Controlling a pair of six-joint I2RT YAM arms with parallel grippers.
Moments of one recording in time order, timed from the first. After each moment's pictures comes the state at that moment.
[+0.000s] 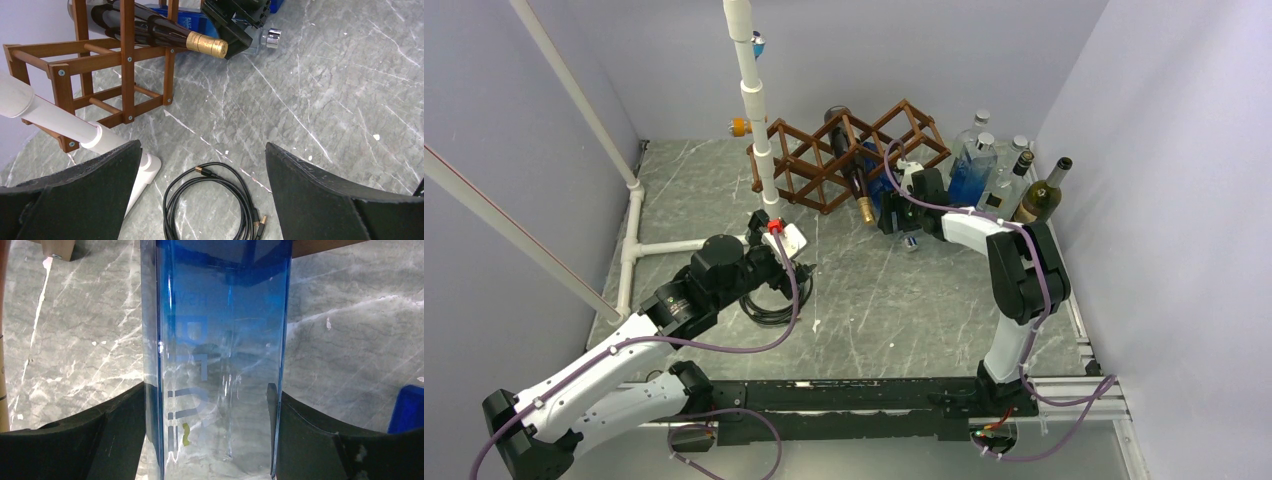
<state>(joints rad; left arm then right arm) -0.81 0.81 0.79 -0.21 -0.03 0.27 0.34 1.83 1.10 -0.01 -0.16 0.12</state>
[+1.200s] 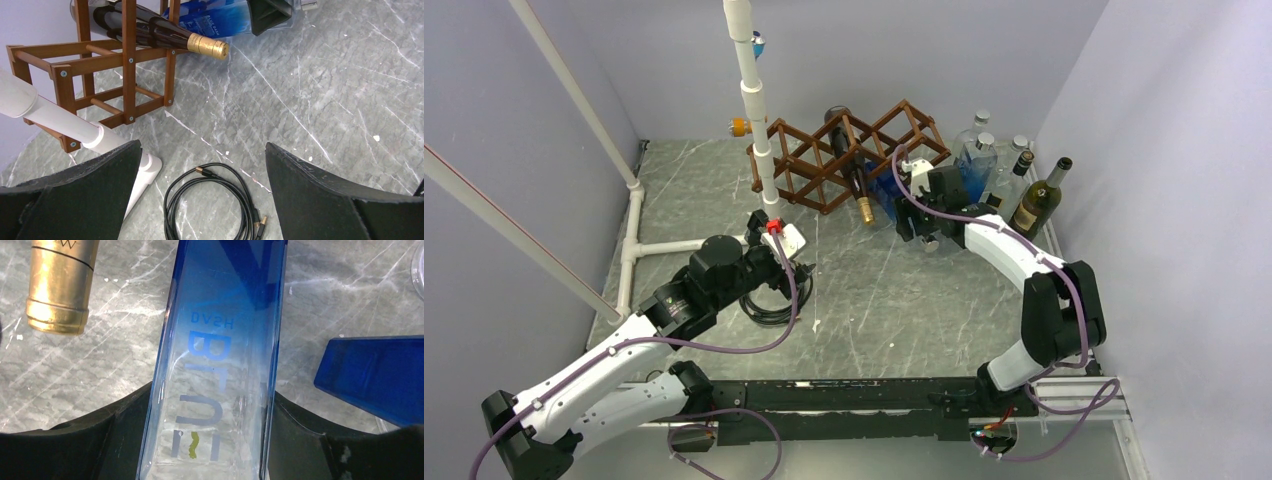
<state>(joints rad) -0.81 0.81 0.79 -0.21 -0.03 0.27 0.33 1.55 1.06 -0.26 -0.13 -0.10</state>
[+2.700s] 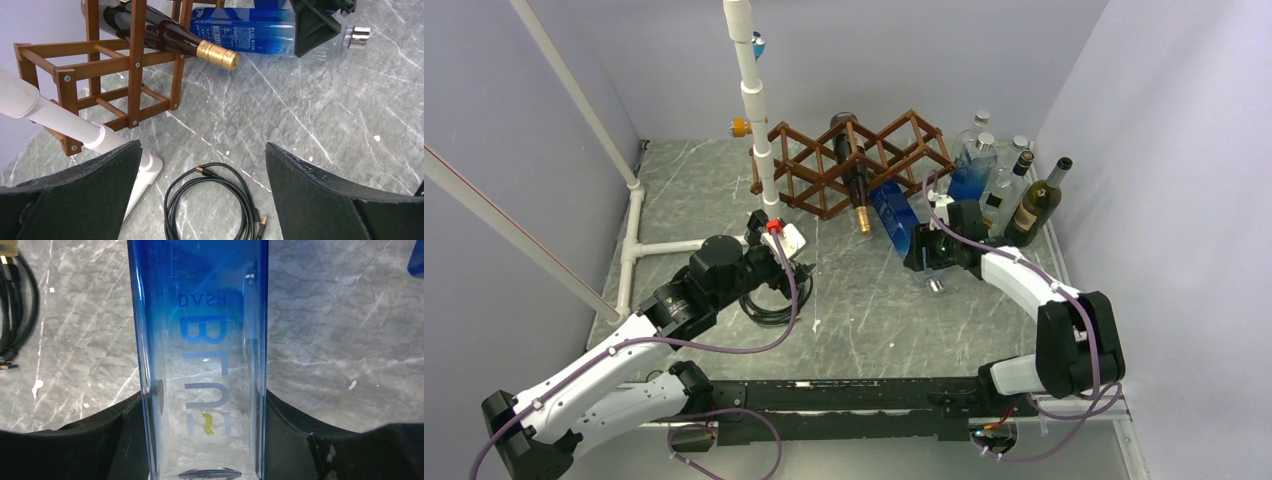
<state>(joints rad) -0.81 0.81 0.79 -0.21 -0.04 0.27 0.26 1.38 0.78 -0.26 -0.26 0.11</state>
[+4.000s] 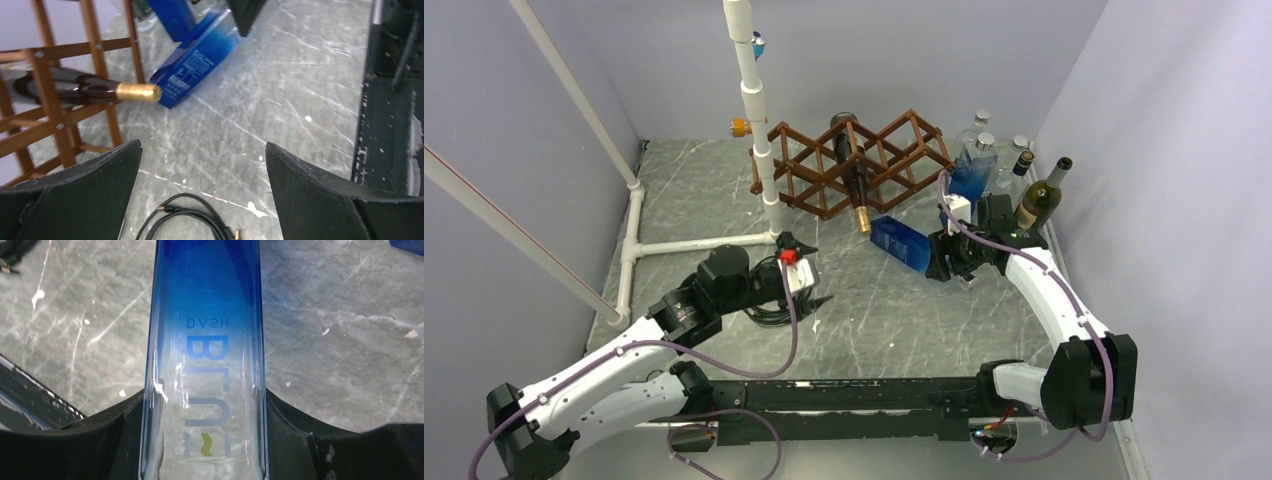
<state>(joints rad) -0.83 0.81 0.73 -0.13 0.27 0.36 0.13 1.21 0.87 -0.65 -0.43 -0.18</state>
